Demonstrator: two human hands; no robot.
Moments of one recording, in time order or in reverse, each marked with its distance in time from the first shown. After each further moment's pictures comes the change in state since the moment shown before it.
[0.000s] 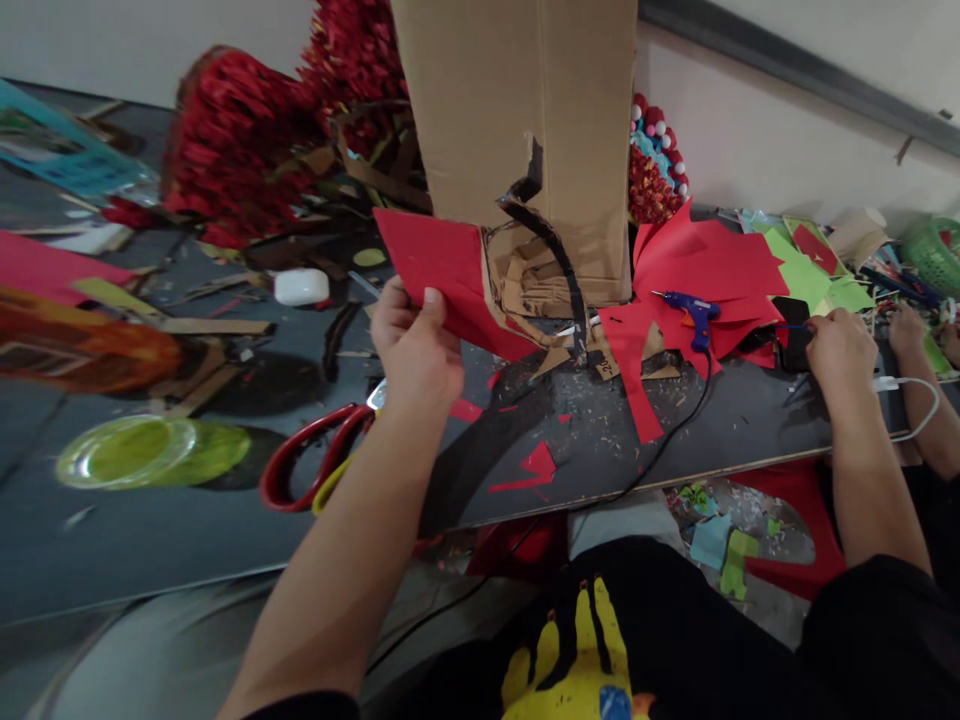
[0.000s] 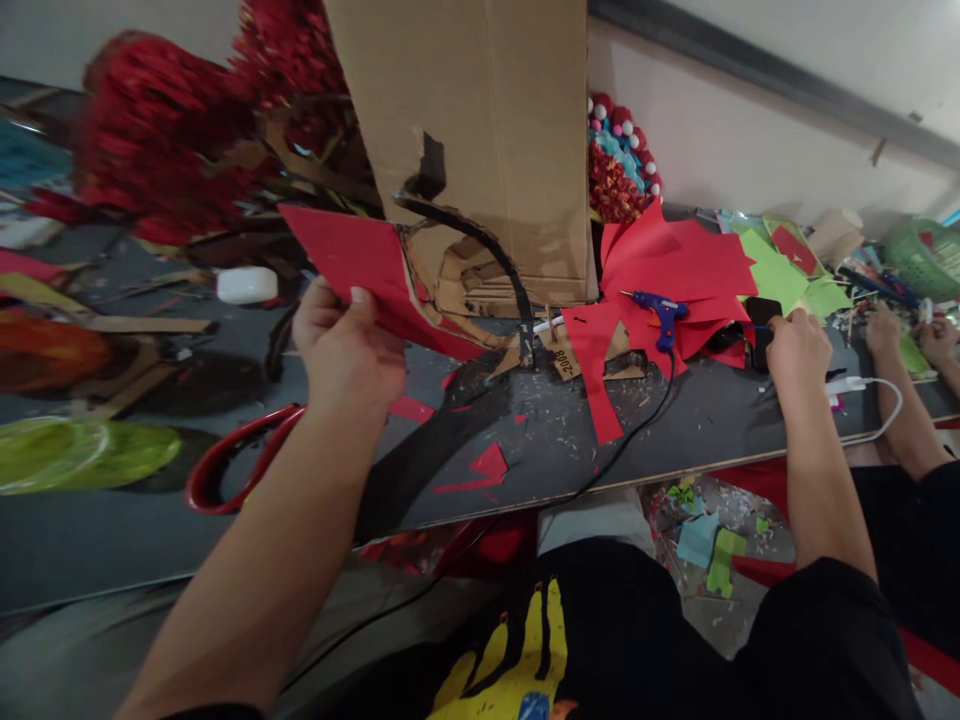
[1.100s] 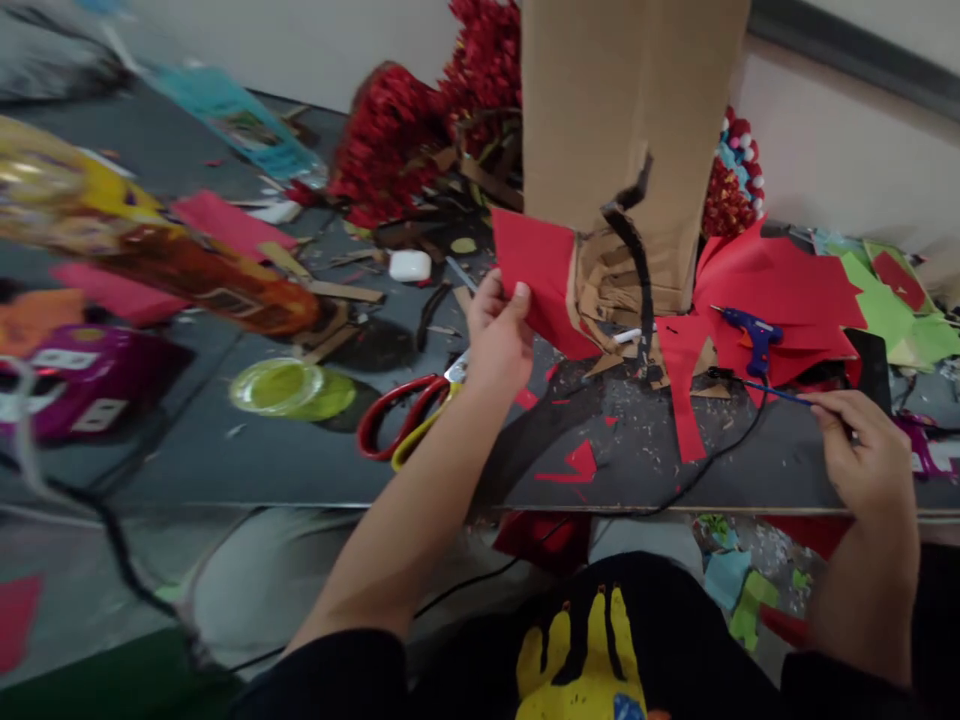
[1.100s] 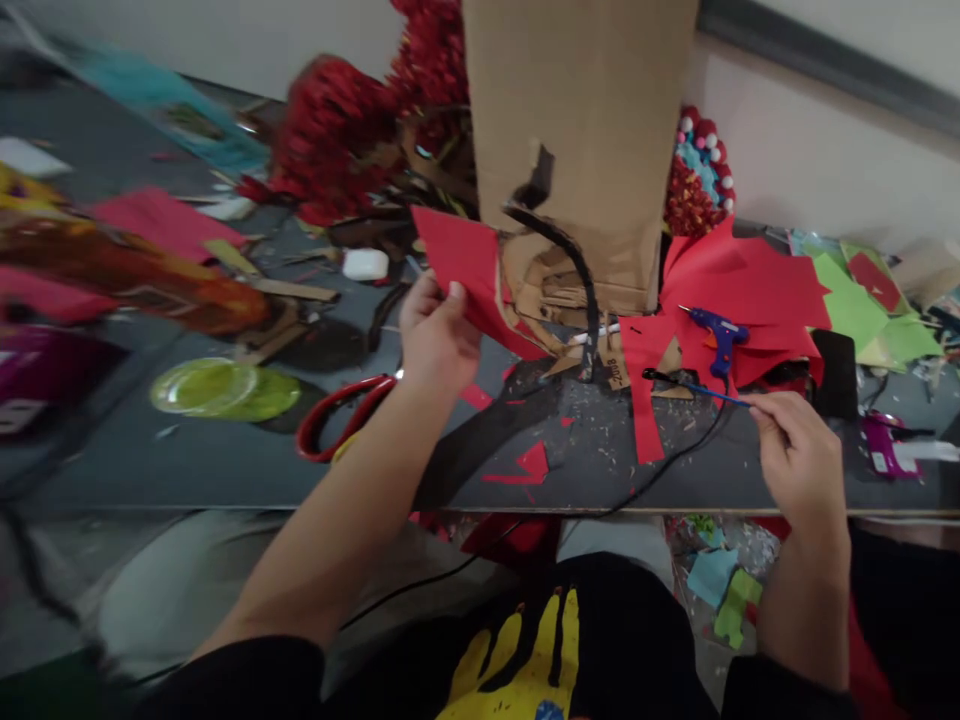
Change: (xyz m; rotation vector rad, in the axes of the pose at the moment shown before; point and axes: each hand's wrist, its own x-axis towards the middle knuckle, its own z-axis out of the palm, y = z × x) left_hand -0.003 -0.001 -0.001 0.019 -0.079 -0.057; right_hand -0.052 -0.124 -0.086 0.686 -0.031 -0.169
